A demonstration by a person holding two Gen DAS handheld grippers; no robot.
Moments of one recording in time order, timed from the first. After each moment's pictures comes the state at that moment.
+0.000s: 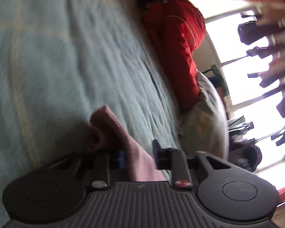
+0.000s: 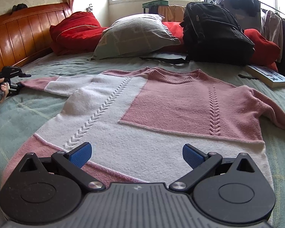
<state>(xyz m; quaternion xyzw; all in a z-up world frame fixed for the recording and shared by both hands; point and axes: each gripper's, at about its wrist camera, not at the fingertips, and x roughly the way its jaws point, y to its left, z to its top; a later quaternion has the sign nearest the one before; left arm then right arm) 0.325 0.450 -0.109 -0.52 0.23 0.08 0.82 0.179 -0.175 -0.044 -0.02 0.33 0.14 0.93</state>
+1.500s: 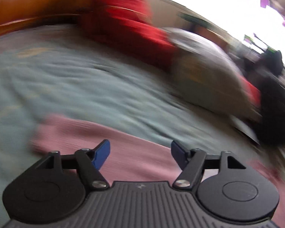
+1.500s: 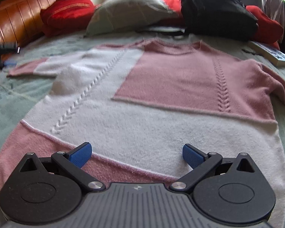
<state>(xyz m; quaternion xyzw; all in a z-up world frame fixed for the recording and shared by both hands) 0.356 0.321 -0.029 -0.20 0.32 0.02 0.92 0.204 -0.167 -0.073 -0.02 0.40 0.13 0.91</state>
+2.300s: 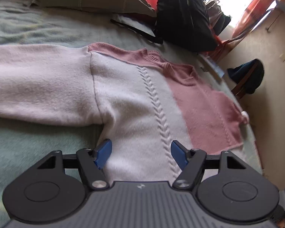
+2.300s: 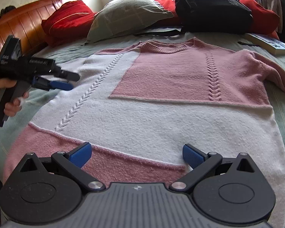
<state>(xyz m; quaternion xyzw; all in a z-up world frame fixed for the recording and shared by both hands) 0.333 0.118 -0.072 -0.17 0.45 -0.25 0.84 0.188 -0.203 -0.074 0.04 0.40 0.15 0.90</state>
